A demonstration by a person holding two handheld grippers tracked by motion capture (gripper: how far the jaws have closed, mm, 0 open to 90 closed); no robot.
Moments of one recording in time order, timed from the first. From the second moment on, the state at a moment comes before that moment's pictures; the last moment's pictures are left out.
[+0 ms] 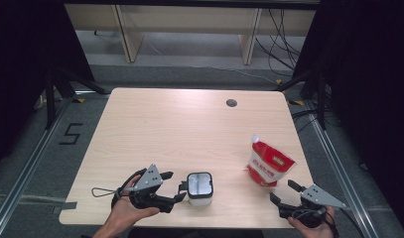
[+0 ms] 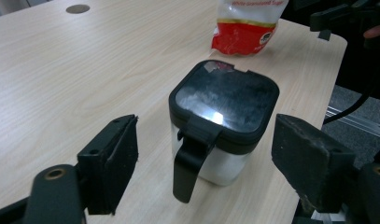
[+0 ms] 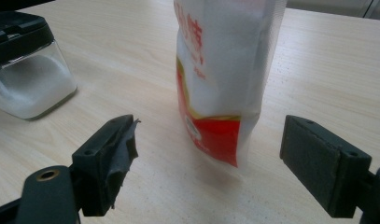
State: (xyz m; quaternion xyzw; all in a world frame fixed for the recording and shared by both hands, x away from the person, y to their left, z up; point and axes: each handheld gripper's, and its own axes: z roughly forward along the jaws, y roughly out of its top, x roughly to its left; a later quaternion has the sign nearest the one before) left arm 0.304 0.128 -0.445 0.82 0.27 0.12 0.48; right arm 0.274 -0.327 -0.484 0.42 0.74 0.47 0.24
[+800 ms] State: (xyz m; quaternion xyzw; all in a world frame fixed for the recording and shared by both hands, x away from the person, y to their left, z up) left arm 0.293 0.150 -0.478 0.82 0.31 0.13 0.46; right arm 0.273 -0.326 -0.484 0.42 0.74 0.47 0.25
